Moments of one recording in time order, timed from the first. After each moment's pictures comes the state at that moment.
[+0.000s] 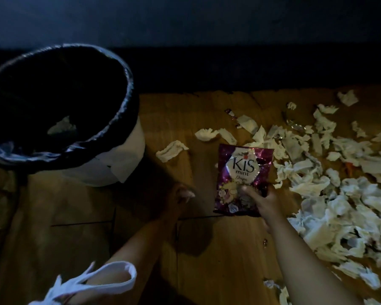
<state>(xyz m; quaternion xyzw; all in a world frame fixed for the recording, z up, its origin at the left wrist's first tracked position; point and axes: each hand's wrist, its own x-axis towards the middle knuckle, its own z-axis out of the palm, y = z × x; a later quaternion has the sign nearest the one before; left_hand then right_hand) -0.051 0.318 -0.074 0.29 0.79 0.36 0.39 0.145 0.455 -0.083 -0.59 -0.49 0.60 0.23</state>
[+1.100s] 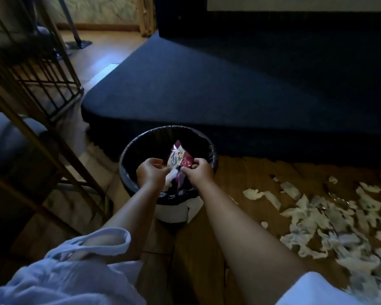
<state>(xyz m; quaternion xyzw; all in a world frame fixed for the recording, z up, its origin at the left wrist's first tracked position) -0.245 0.260 0.135 0.07 0.85 0.50 0.12 -0.170 0.354 0.128 -0.43 -0.68 0.58 0.14</state>
